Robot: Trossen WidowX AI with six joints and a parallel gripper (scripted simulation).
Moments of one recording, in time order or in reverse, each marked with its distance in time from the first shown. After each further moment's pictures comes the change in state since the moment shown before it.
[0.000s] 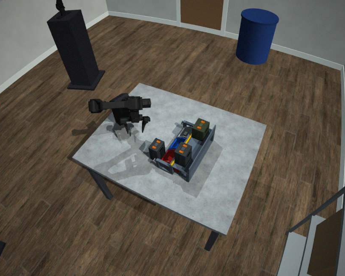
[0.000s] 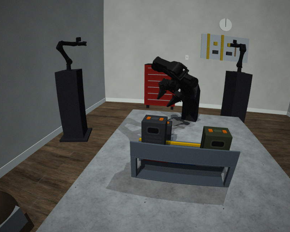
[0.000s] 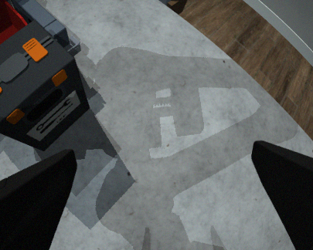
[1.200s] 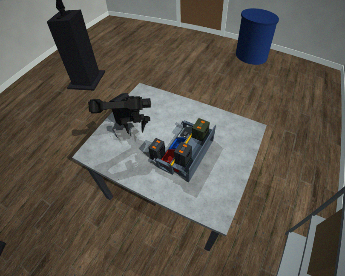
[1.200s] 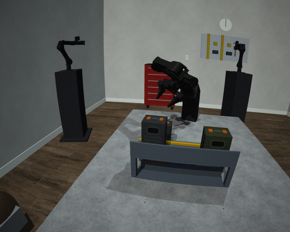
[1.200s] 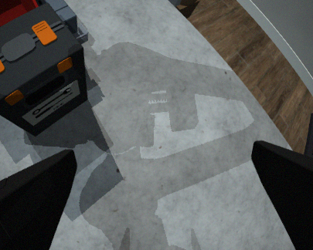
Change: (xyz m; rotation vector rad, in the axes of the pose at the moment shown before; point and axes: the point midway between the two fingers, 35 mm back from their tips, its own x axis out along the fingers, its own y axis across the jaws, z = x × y) arm 0.000 0.001 0.001 -0.147 -0.001 0.006
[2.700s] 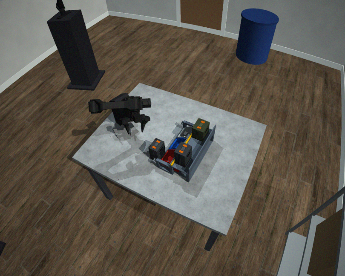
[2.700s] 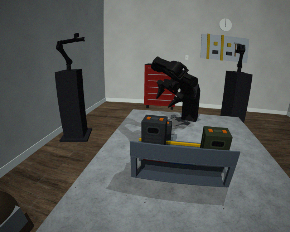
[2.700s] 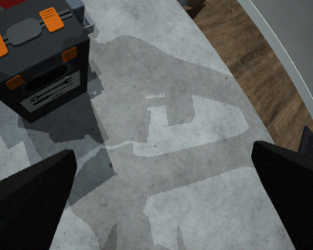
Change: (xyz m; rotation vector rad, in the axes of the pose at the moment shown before) arm 0.000 0.000 0.001 -0.100 0.011 0.005
